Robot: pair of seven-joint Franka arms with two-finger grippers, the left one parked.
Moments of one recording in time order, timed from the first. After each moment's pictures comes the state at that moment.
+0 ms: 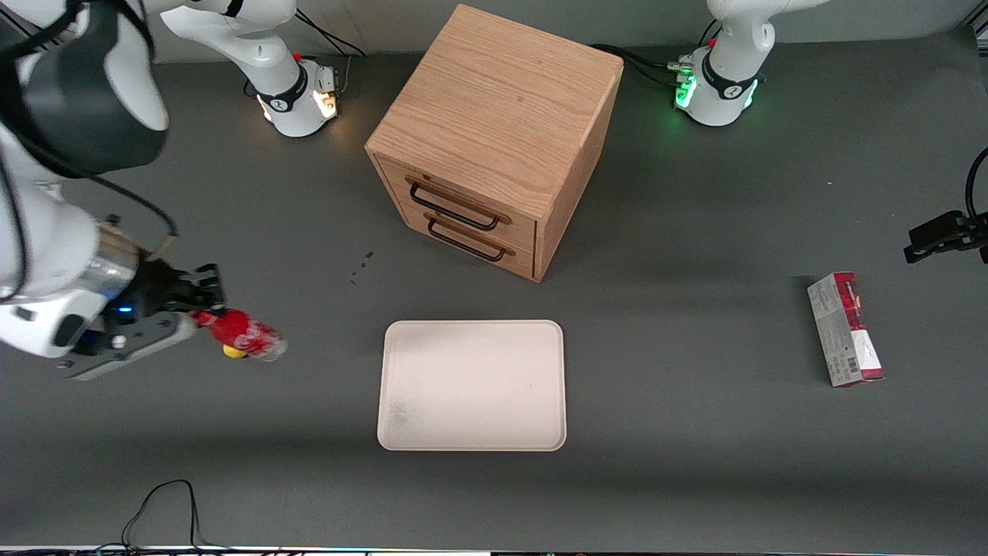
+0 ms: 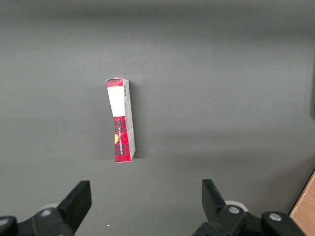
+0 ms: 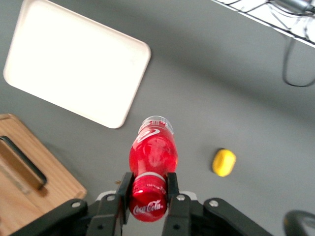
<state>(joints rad) 0.20 0.51 0.09 -0.94 -0.02 1.43 -0.10</state>
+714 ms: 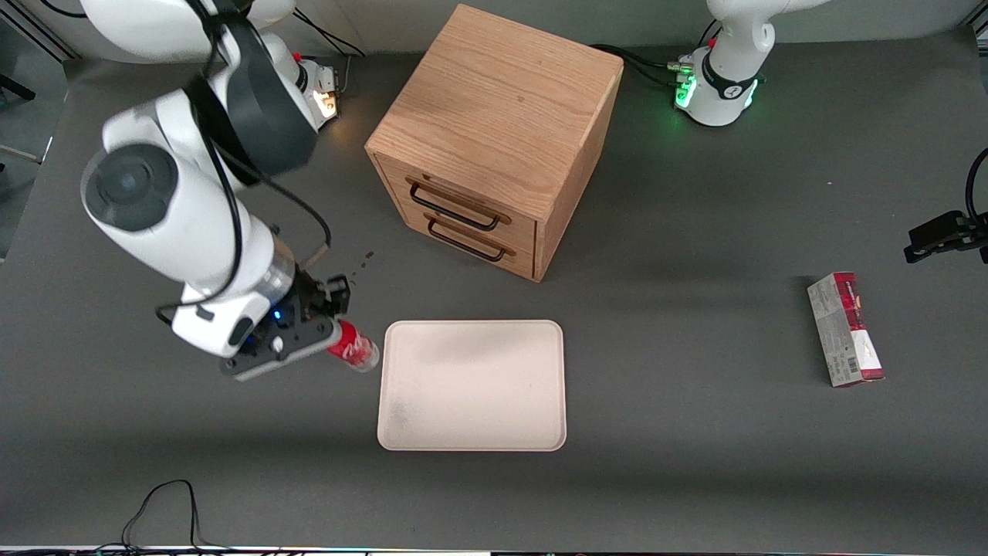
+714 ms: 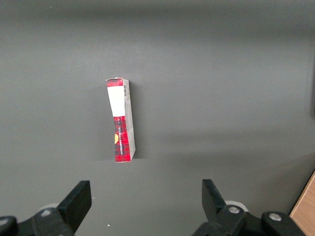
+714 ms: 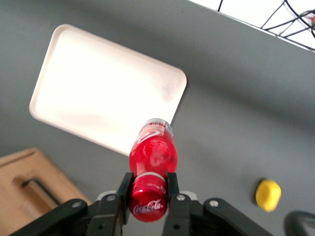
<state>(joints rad) 0.34 0.64 0.08 -0.93 -0.05 1.62 0.05</state>
